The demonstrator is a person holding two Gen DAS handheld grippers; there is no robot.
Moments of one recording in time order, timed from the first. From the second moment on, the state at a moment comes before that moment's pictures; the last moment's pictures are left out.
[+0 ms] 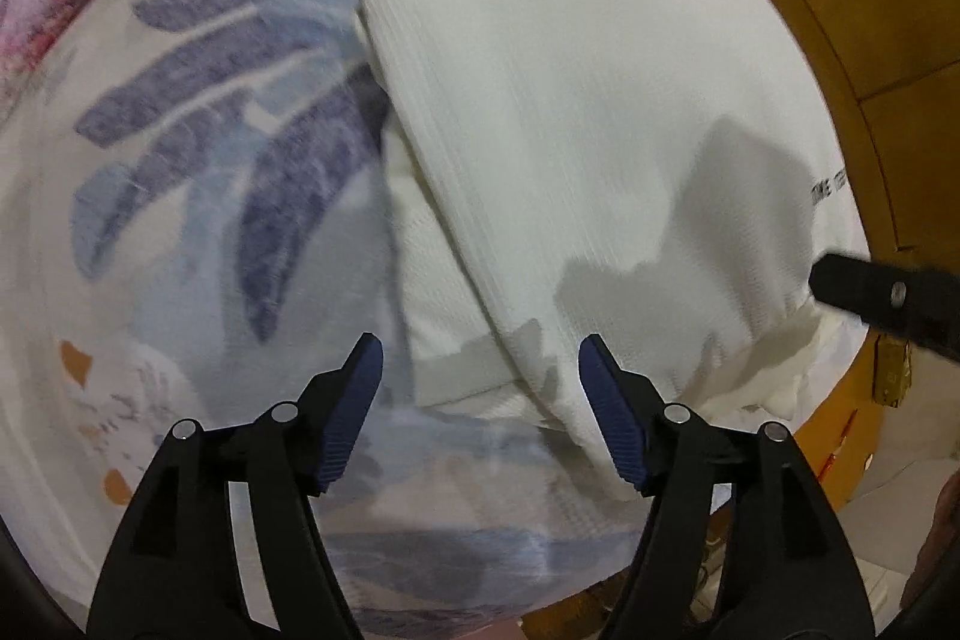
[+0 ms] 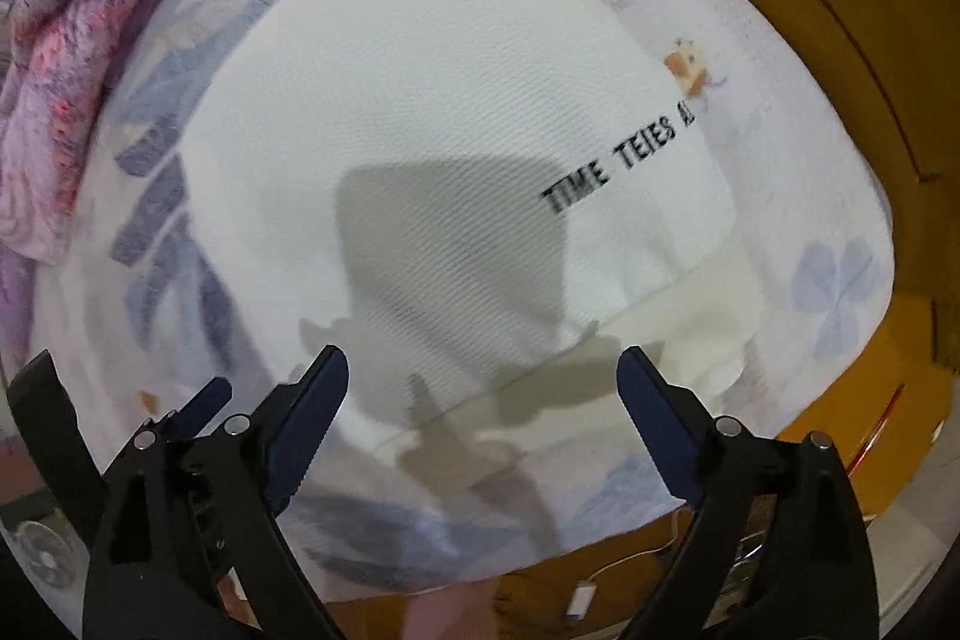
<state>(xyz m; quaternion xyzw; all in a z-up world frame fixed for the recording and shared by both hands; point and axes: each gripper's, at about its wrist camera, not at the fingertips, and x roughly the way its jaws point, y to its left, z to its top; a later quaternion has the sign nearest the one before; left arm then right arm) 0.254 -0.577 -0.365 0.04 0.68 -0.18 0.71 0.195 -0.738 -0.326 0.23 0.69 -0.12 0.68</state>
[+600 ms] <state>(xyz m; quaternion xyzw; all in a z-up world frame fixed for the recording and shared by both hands) 0.218 -0.458 -0.214 0.03 0.59 -0.20 0.78 0.147 -0.614 -0.197 0.16 0.59 -0.16 0.77</state>
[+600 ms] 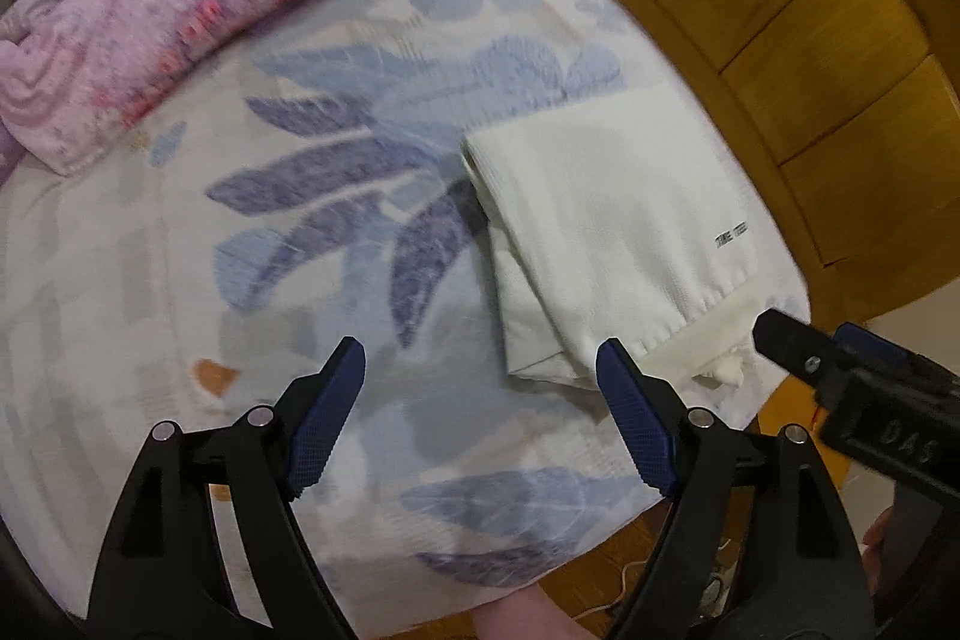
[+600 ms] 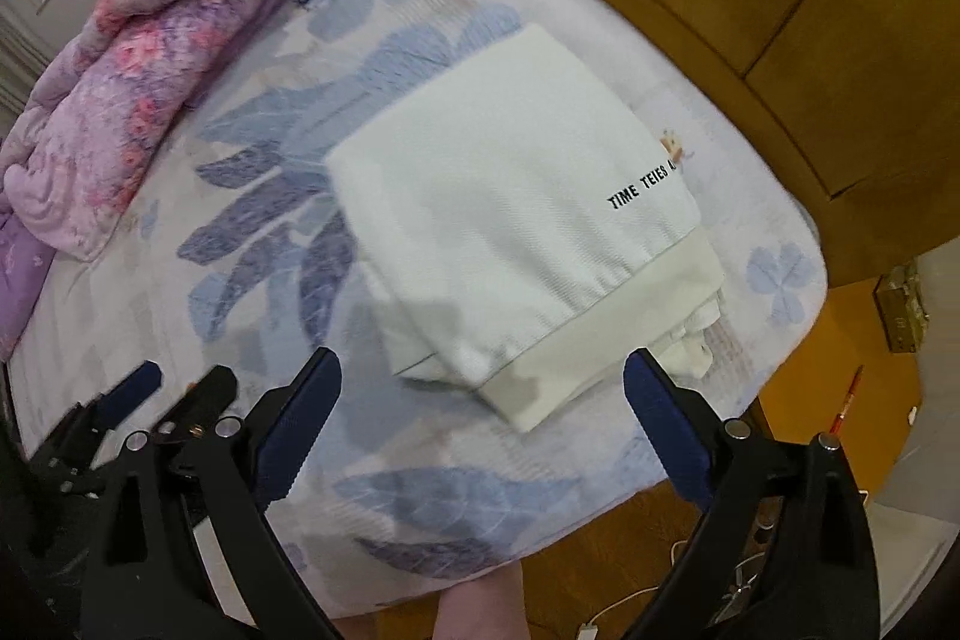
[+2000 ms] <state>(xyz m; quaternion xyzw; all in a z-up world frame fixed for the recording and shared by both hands) 0.128 -0.134 0.016 0.08 0.40 -0.25 0.88 0.032 -0.285 -0.003 0.14 0.40 -0.25 0.87</state>
